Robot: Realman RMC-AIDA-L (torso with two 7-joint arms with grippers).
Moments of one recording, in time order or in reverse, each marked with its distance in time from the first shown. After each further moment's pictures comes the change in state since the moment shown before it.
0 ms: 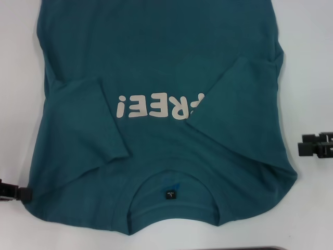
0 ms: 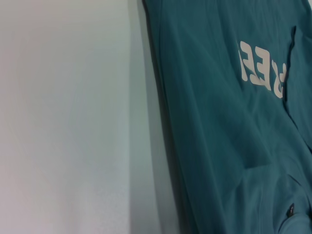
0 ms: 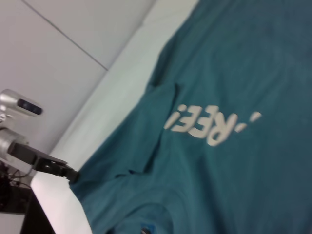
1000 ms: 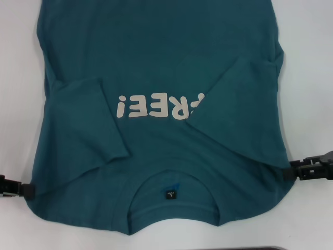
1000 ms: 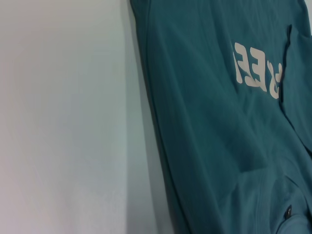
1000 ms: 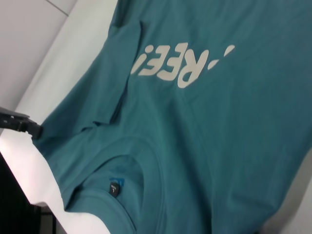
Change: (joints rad) left arm -0.015 -0.003 0.003 0.000 0.000 -0.001 0.003; right arm 0.055 0.061 0.024 0.013 -0.232 0.083 0.018
